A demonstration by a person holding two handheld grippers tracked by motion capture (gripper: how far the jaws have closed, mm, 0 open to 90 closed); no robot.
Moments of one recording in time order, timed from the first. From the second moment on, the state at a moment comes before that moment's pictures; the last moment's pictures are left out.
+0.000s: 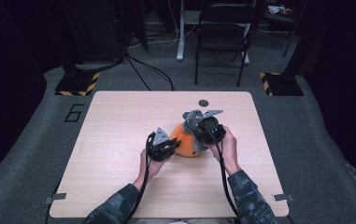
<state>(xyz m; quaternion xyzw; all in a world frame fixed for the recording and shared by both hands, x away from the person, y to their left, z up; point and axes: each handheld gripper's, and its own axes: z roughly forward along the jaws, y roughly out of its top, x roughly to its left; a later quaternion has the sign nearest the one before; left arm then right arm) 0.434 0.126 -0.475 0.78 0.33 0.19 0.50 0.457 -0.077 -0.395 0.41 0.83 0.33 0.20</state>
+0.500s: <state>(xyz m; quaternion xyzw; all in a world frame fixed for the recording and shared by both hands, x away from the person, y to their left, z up) 0.437 0.129 -0.477 0.78 0.33 0.18 0.50 0.479 -0.098 -0.427 0.46 0.83 0.28 0.14</state>
